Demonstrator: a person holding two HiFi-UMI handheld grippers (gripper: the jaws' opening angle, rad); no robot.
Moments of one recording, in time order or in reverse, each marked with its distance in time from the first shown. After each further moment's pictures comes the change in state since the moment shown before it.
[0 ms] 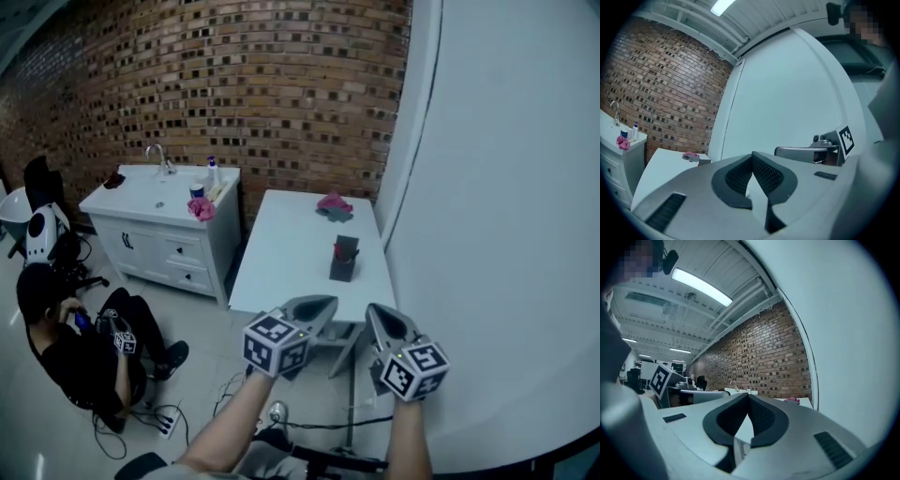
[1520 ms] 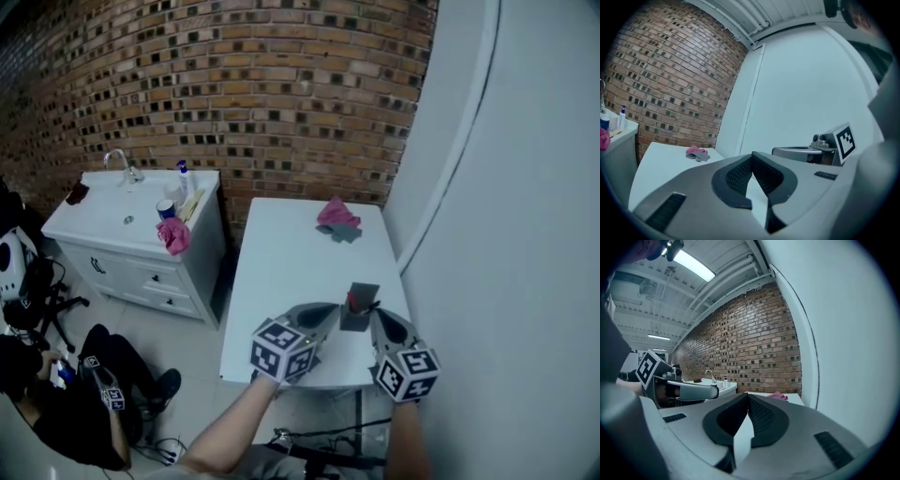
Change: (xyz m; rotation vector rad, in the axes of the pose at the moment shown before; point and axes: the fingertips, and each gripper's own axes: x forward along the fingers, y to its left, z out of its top) left arm 0.152 0.234 -0.002 -0.084 0.112 -0.039; right arm 0.240 -0.151 -0.021 0.011 0.141 -0.209
